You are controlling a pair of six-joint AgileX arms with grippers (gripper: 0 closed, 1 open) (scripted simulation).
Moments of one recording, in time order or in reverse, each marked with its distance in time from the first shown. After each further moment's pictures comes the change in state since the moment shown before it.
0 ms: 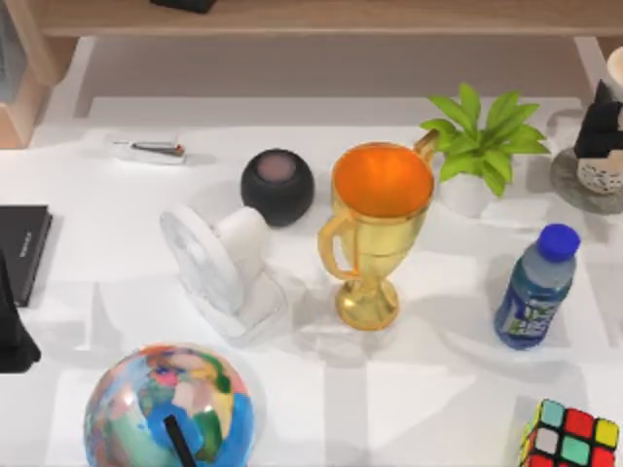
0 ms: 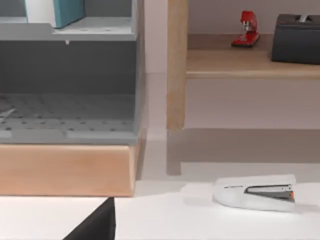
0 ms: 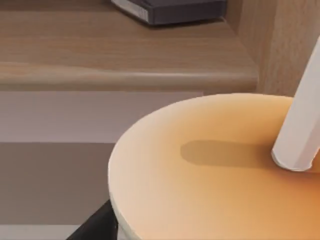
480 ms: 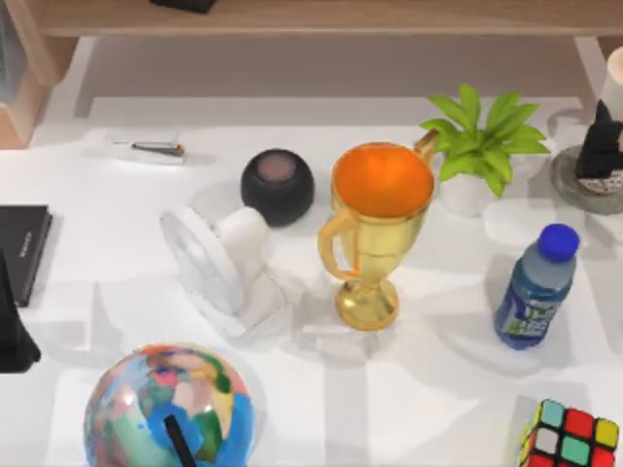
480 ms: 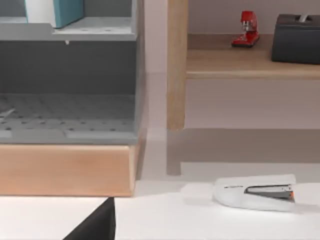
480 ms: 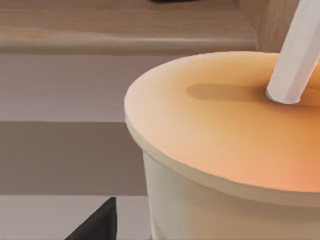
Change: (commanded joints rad) left arm 0.000 0.000 0.000 0.000 0.000 0.000; right arm 0.011 -0.032 -0.082 0.026 0.001 -0.001
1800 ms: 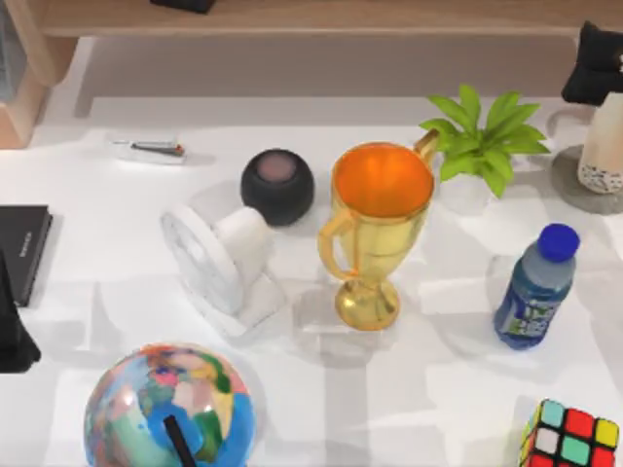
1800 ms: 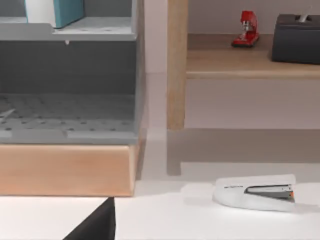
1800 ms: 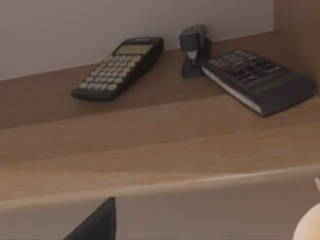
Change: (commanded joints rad) left arm 0.000 0.000 0.000 0.000 0.000 0.000; right arm 0.136 -0.431 0.087 -0.527 0.026 0.229
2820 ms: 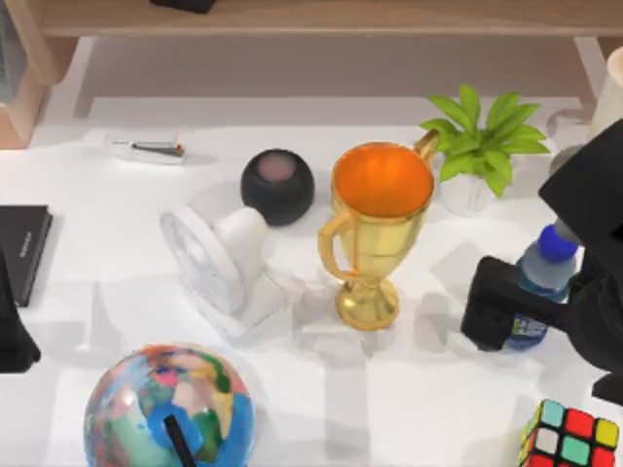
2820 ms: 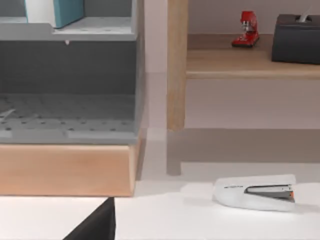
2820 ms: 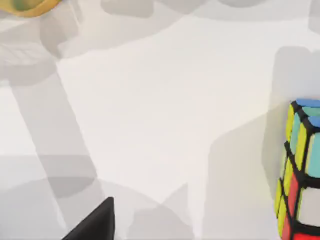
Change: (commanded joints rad) left arm 0.000 0.000 0.000 0.000 0.000 0.000; right arm 0.534 -0.232 0.250 -1.675 -0.062 0.783
